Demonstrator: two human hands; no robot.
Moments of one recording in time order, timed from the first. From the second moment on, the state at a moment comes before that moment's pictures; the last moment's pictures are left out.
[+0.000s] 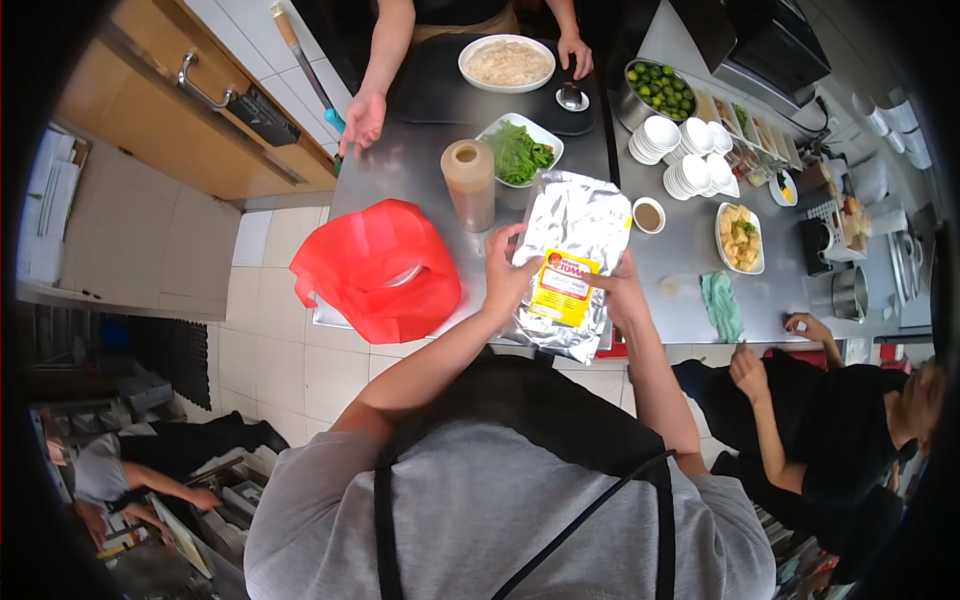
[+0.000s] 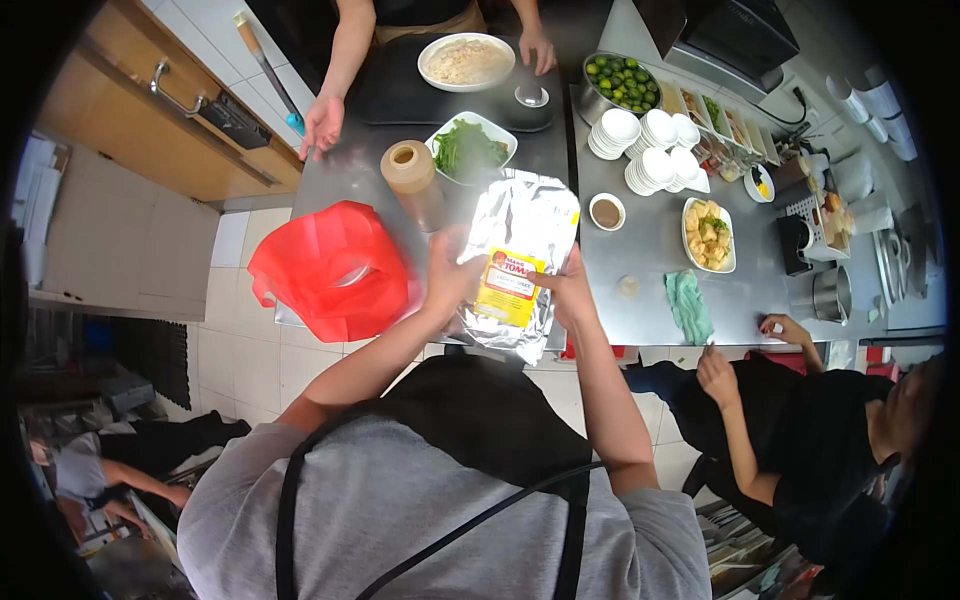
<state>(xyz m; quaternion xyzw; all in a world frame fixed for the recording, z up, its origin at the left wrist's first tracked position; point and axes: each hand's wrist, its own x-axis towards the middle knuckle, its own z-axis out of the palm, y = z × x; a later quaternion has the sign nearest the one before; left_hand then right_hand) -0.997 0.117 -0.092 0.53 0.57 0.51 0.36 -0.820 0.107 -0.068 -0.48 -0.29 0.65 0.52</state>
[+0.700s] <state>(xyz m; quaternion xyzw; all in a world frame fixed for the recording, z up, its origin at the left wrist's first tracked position) -1.168 0.195 0.132 0.66 0.56 0.26 0.42 -0.988 0.150 0.018 -0.03 -0.15 0.92 0.37</state>
